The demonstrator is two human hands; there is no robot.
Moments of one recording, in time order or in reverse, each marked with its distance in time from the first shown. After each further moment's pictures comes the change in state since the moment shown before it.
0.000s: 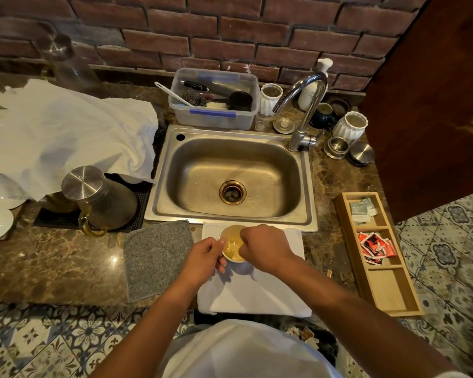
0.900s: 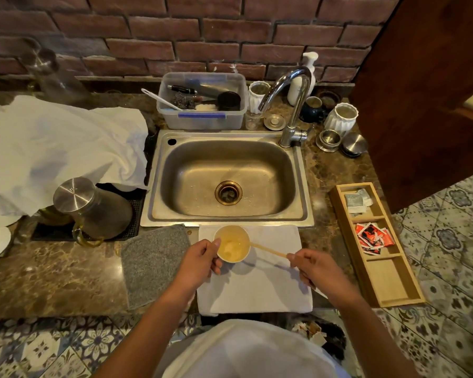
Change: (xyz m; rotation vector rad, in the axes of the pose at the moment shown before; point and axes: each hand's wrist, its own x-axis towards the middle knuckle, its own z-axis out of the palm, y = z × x) left_hand -0.003 0.003 -0.001 0.017 -0.003 0.009; right_hand -0.085 0.111 0.036 1.156 0.011 0.363
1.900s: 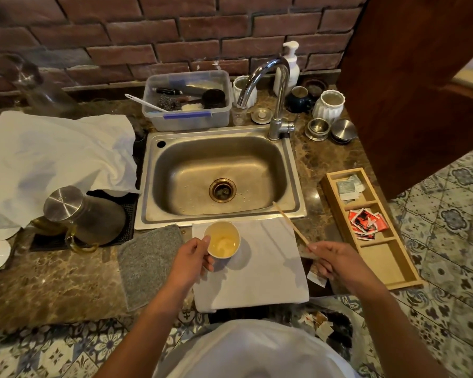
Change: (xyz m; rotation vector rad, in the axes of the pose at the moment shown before) left_hand 0.003 -0.008 0.004 0.039 0.082 -0.034; right_hand -0.007 0.037 -0.055 0.325 0.013 0.050
